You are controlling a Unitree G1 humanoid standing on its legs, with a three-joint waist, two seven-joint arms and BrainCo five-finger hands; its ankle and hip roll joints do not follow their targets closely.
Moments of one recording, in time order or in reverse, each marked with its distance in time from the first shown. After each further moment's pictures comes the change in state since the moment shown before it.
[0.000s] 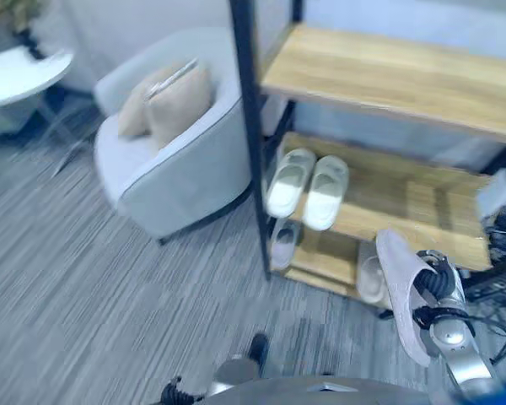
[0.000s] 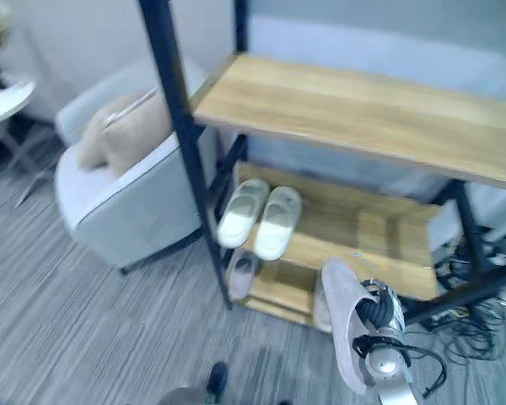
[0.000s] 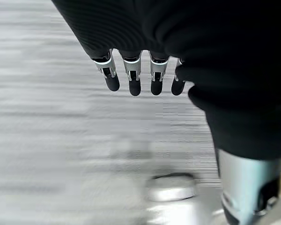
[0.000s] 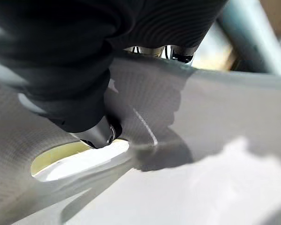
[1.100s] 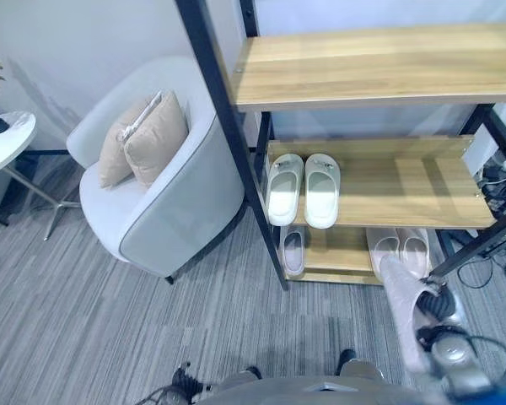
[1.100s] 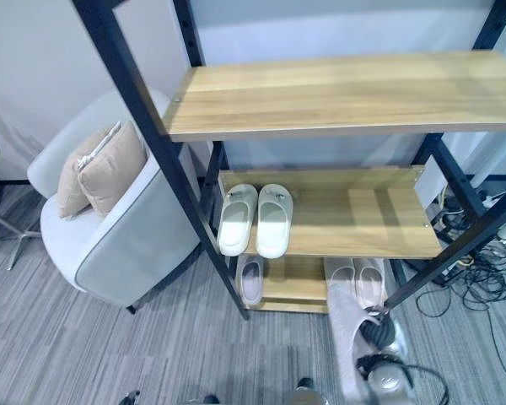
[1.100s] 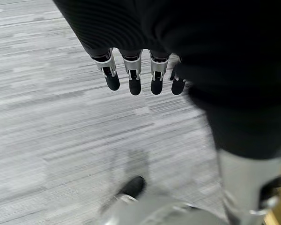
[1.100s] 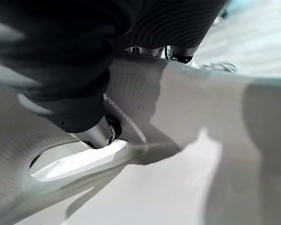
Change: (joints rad) left arm -0.148 -0.008 -0.097 -0.062 -0.003 -0.011 0.037; right arm -0.026 -0.087 0.040 0.190 0.062 0.040 -0.004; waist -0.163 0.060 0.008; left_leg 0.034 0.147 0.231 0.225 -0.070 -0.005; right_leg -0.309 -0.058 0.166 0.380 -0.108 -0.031
